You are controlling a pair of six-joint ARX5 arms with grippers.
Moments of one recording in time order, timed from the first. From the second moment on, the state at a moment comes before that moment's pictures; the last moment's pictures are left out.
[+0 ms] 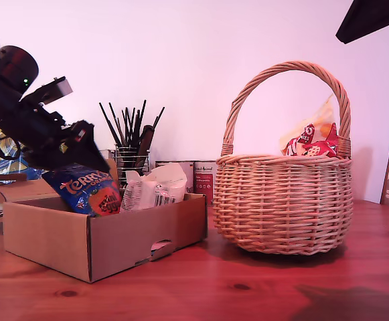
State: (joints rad) left arm -0.11 1.88 1.23 -0.10 0.57 0.28; right arm 0.43 0.84 0.87 -0.66 -0.25 -0.18
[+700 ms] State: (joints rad) left arm -0.22 1.92 1.25 -0.15 0.44 0.28; right arm 0.43 0.84 0.87 -0.67 -0.28 -0.18
